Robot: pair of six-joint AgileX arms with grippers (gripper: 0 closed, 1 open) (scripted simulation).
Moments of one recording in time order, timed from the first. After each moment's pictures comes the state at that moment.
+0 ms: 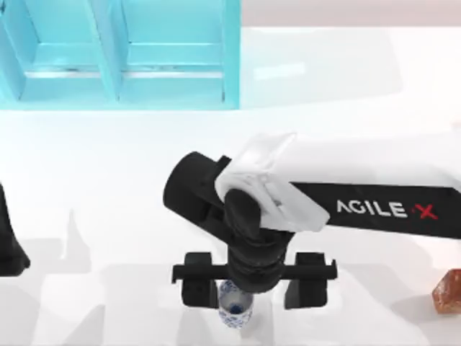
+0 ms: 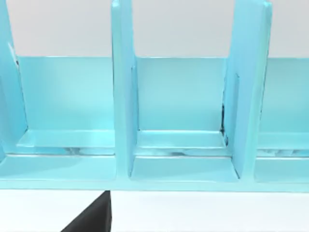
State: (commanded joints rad) left arm 0.00 0.00 0.00 0.00 0.00 0.00; right arm 0.96 2.04 1.40 -0.93 0.00 0.98
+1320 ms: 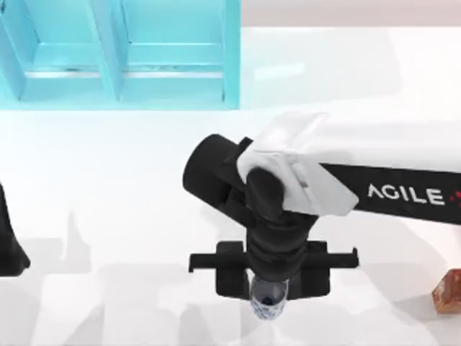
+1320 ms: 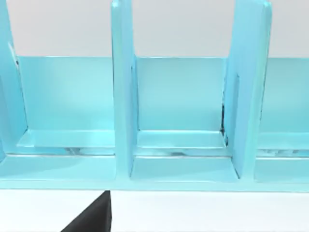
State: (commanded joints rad) left arm 0.00 0.00 0.00 0.00 0.00 0.00; right arm 0.92 1.96 1.38 -1.00 0.00 0.94
